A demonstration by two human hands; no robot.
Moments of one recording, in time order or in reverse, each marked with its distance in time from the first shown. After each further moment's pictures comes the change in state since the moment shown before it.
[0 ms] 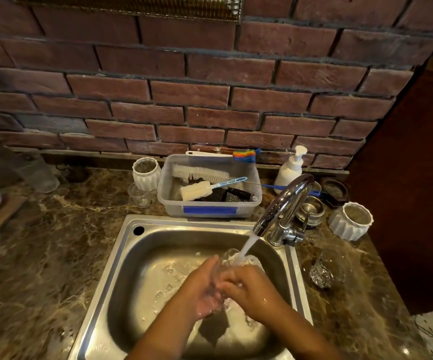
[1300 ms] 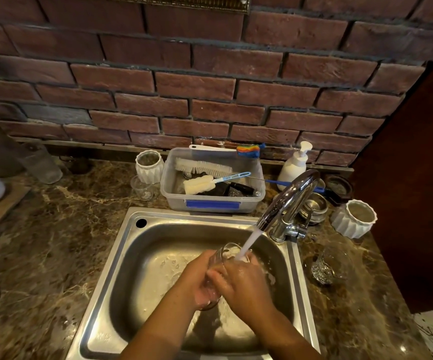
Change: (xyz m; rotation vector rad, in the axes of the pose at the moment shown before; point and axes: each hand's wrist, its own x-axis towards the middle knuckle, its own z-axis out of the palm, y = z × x) left_hand -0.014 0.012 0.001 -0.041 0.067 0.035; right_hand 0.007 -0.011 0.029 -0.271 0.160 0.090
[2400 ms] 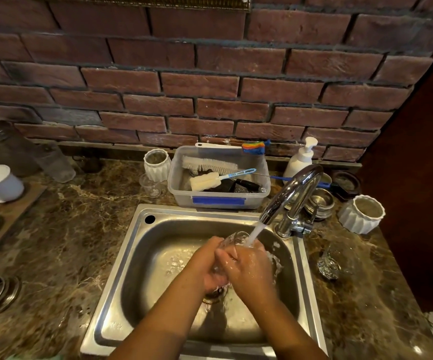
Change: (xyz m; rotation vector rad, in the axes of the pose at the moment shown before) left_hand -0.009 0.006 0.013 0.058 0.014 0.053; right_hand 0.002 -0.011 -0.006 0.145 0.201 0.139
